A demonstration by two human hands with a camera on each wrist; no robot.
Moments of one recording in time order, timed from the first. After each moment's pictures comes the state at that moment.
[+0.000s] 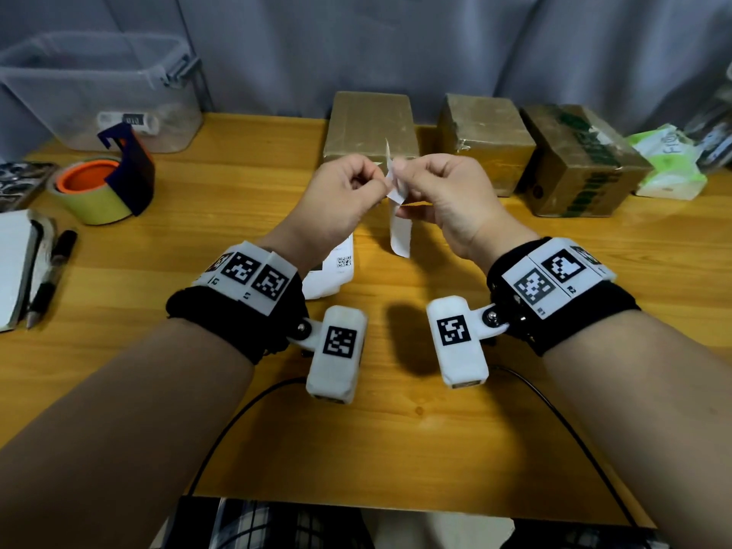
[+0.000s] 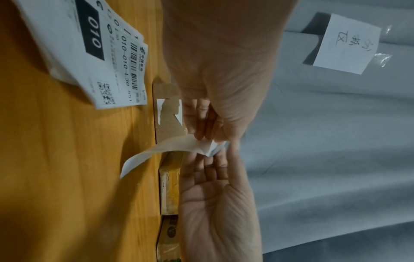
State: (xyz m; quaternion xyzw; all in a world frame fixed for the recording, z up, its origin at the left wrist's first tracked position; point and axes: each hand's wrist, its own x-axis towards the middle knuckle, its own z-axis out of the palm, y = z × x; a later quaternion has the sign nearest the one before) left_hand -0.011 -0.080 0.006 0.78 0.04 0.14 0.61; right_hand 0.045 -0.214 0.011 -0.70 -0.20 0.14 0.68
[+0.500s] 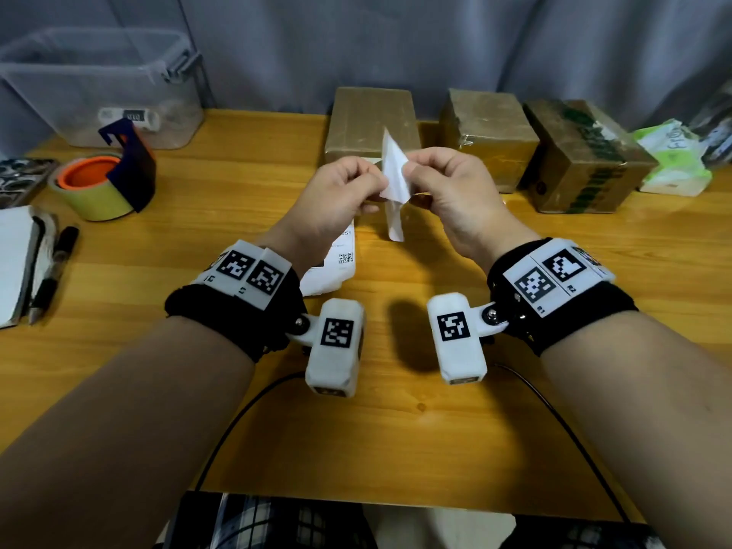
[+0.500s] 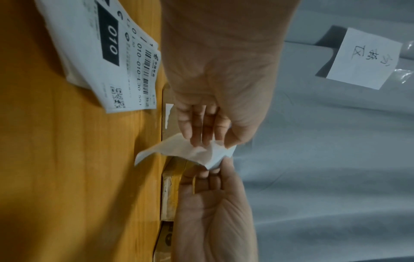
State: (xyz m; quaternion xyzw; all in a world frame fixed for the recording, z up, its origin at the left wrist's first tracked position) left_hand -0.009 -0.077 0.000 0.72 0.07 0.10 0.68; right_hand 0.050 -0.212 0.003 -0.71 -0.20 0.10 0.67
